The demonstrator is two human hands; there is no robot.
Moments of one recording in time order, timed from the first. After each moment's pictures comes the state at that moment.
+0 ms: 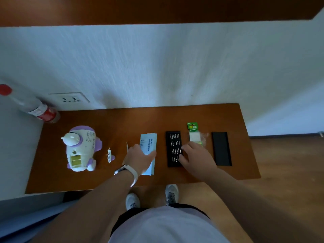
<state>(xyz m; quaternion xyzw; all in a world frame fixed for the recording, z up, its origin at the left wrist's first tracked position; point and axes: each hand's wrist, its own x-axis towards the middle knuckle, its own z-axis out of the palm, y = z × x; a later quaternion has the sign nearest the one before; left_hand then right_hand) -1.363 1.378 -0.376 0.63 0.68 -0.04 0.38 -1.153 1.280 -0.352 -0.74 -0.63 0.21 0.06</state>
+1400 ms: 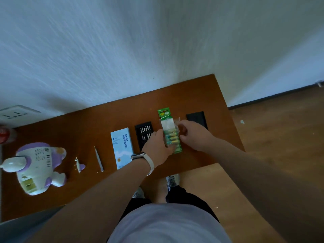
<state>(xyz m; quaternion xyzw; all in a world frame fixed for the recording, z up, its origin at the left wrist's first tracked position) -1.208 1.344 -0.395 0.78 0.48 -0.10 0.38 -1.037 1.281 -0.387 -0.76 -0.49 0.42 0.12</state>
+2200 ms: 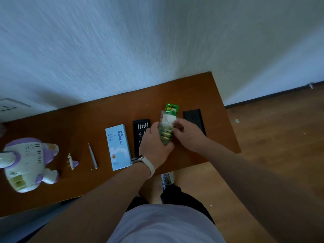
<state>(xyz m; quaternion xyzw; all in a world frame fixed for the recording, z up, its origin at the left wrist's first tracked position) -1.205 1.324 -0.392 0.77 0.53 0.02 0.35 -1.055 1.277 -0.383 -0.77 -0.42 0.43 0.23</state>
